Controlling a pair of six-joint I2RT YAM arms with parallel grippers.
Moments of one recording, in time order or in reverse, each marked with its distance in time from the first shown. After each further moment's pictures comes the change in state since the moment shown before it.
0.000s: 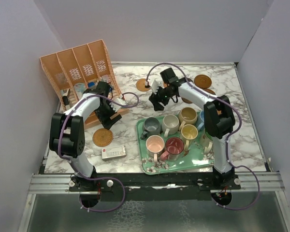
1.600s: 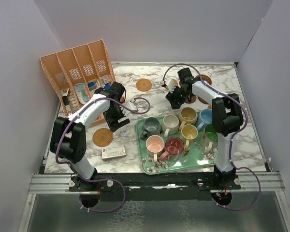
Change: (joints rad) left arm -0.203 -0.066 0.062 -0.149 -0.104 -0.046; right arm -0.171 -0.014 -0.086 -0.013 0.079 -0.079
